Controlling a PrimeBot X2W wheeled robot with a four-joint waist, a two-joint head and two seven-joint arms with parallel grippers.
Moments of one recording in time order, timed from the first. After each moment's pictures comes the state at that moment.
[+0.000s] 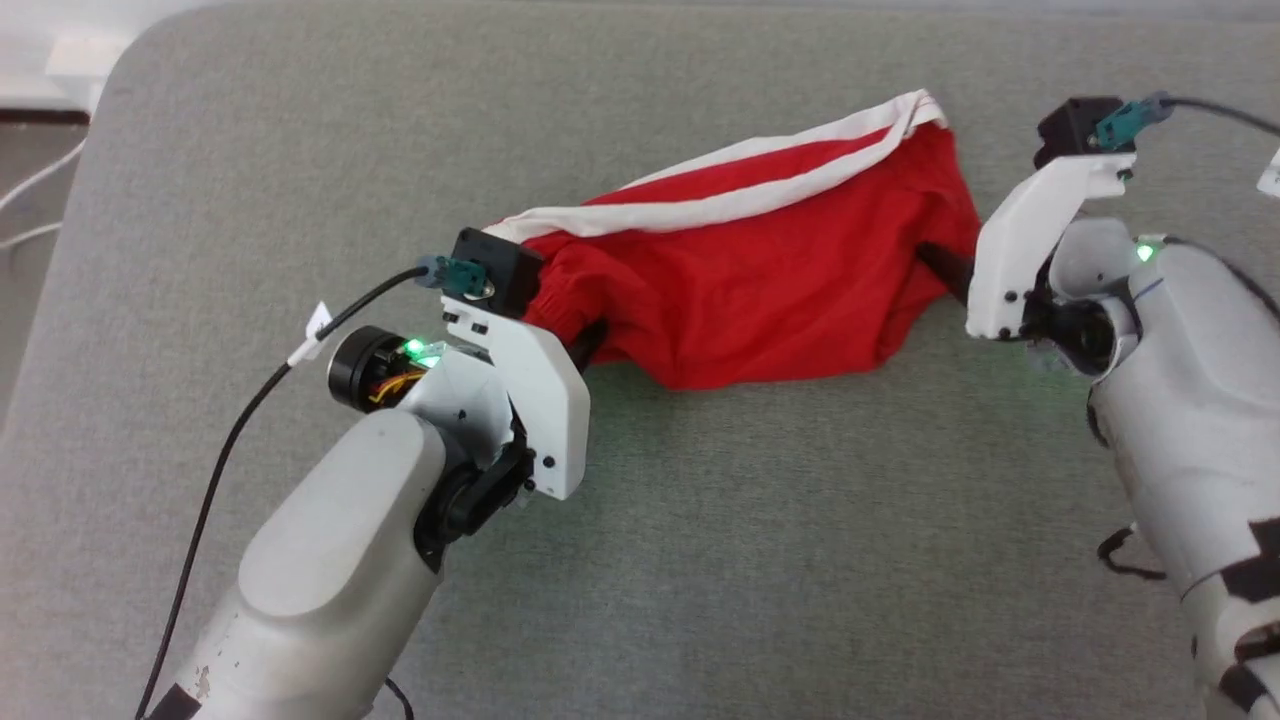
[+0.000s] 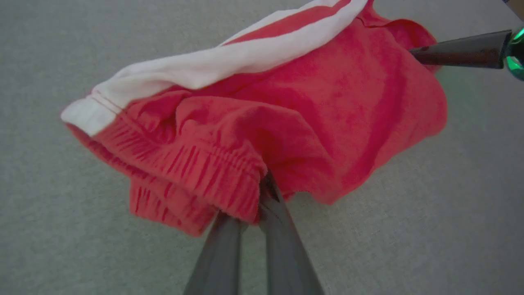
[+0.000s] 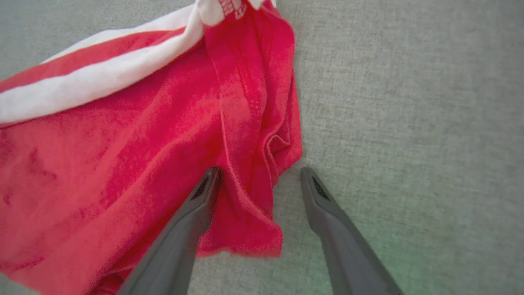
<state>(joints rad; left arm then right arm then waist) -0.62 0.31 -0.60 0.25 -0.64 0.02 0.44 -0.92 -0.17 0.20 0.97 0.46 0.13 0.50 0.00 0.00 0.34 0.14</state>
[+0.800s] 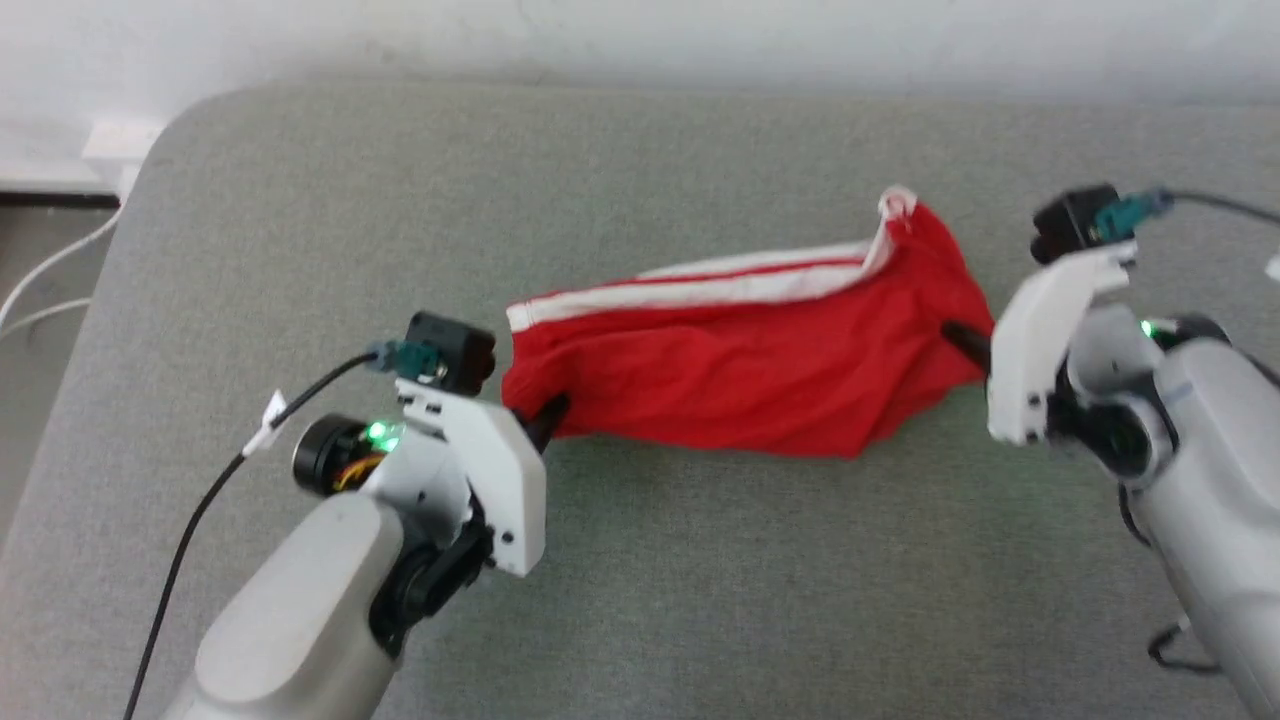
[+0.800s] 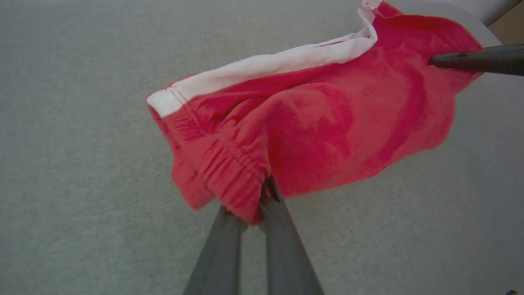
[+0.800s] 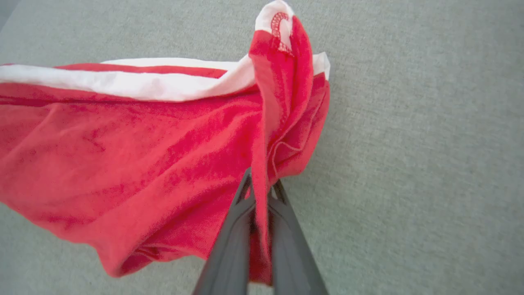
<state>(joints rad) -0.50 0.37 -0.59 0.17 -0.68 0.05 0.42 -0.75 -0.32 0.42 0.69 0.69 0.13 0.53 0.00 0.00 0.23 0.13</state>
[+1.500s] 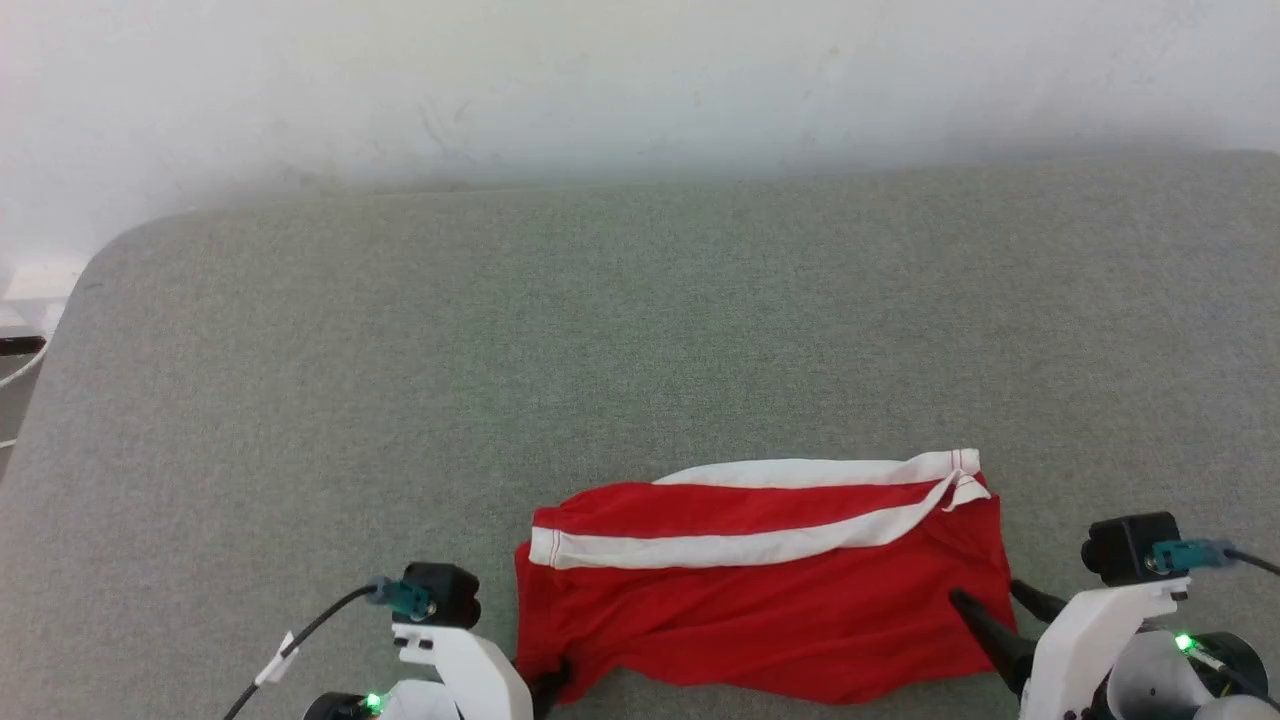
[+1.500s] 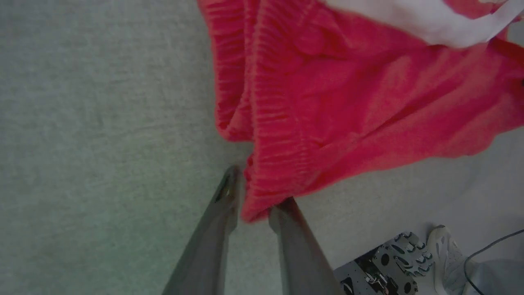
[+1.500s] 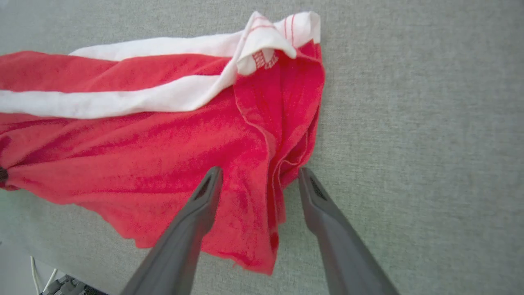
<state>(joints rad) -0.10 0.42 -0.60 0.10 -0.80 0.18 0.47 0.01 -0.30 0.12 0.13 0.54 0.13 0.50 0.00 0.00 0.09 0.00</state>
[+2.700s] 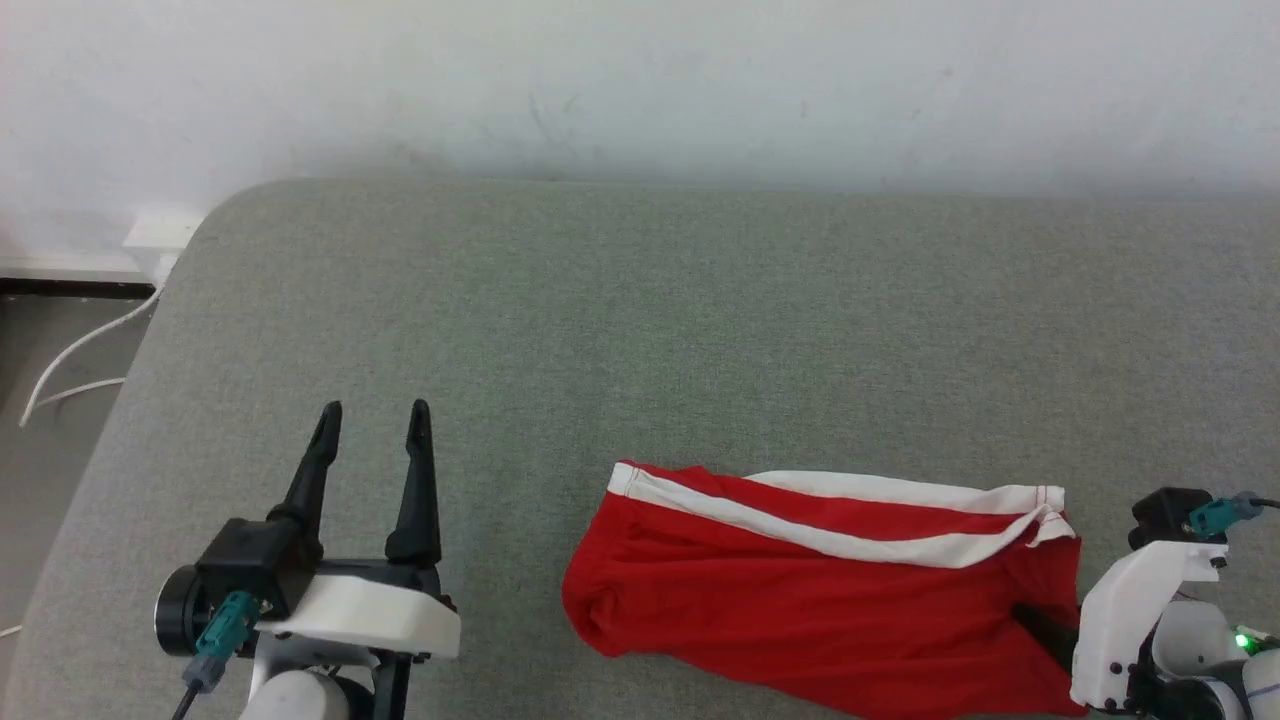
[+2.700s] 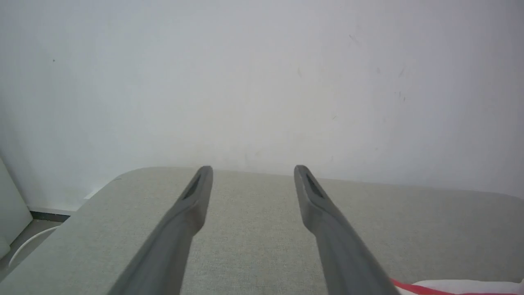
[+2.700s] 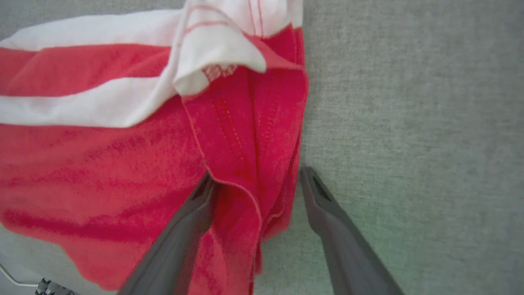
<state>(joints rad) -0.07 0.33 -0.31 -0.04 -0.45 0.23 -0.26 -0.08 -0.25 -0.05 0.29 0.47 0.13 0.71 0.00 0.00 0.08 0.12</state>
